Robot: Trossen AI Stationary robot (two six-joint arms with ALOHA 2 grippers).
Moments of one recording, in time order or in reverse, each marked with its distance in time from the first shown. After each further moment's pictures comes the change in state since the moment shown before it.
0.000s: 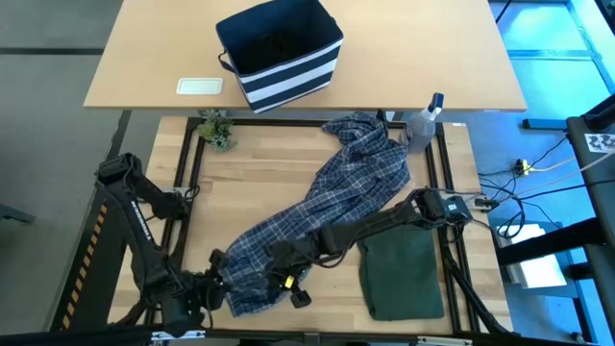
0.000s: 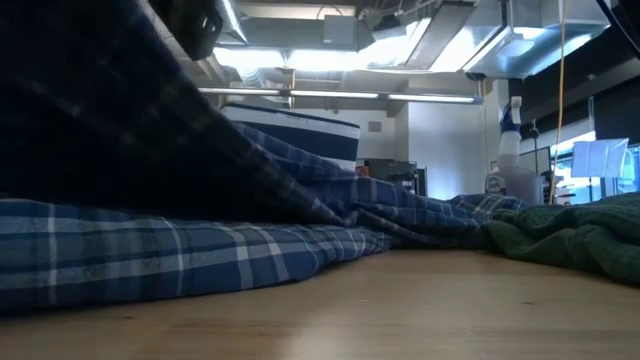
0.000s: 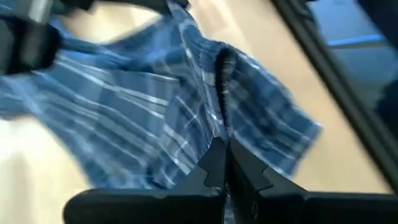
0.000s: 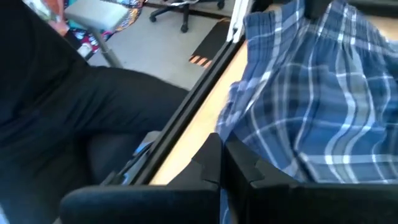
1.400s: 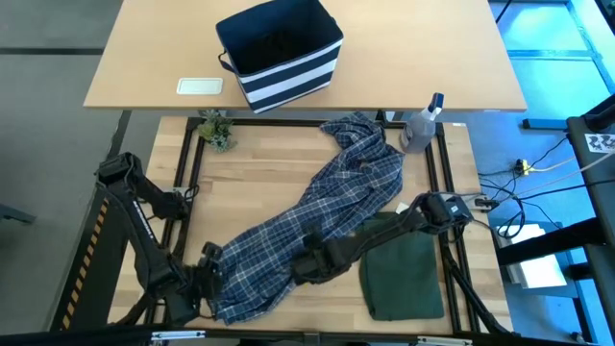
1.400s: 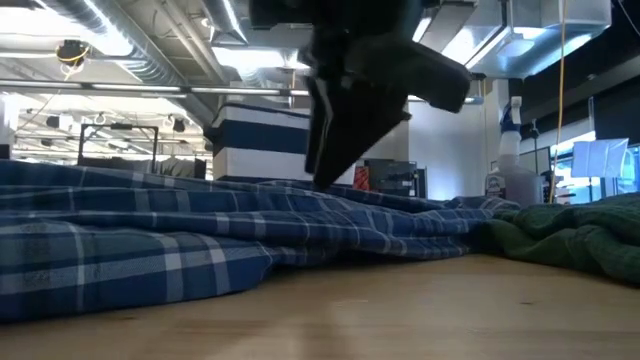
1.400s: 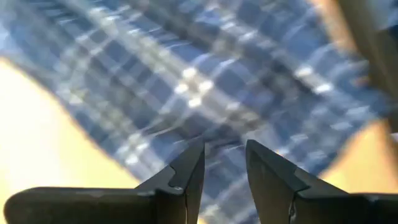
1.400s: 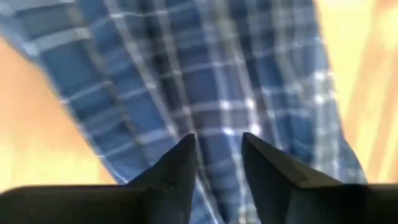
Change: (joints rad) left arm 0.042 -0.002 -0.039 -0.120 0.107 -0.085; right arm 0.055 -0.011 -0.005 -0.700 0.837 -0.002
